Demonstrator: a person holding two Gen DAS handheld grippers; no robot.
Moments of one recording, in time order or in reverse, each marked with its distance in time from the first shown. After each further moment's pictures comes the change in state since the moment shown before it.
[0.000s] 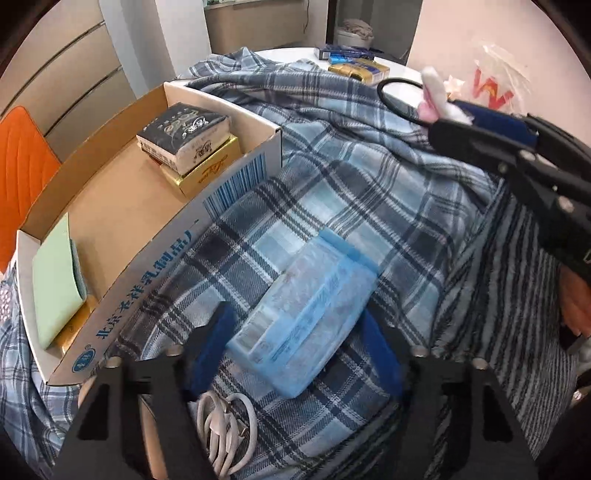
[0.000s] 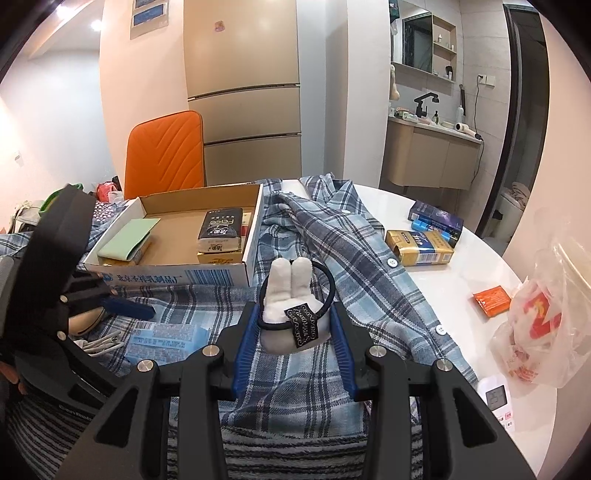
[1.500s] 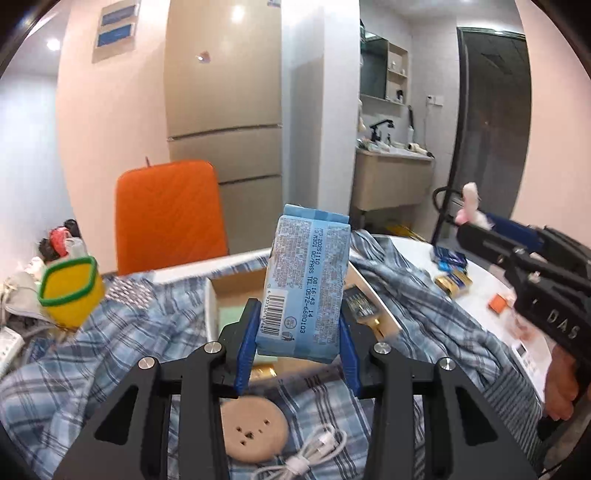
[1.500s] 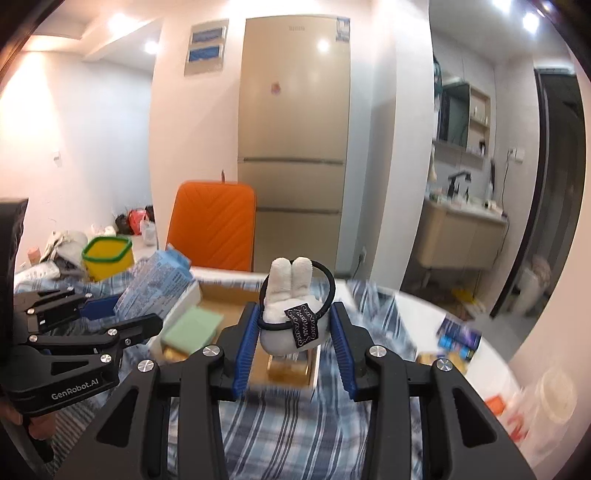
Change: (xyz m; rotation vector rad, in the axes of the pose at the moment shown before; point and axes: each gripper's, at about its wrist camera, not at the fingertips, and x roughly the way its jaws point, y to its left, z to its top) left arm -0.174 0.052 -0.035 -0.431 -0.574 0.356; right arm -0.068 0.070 0.099 -0.143 -0.271 0.083
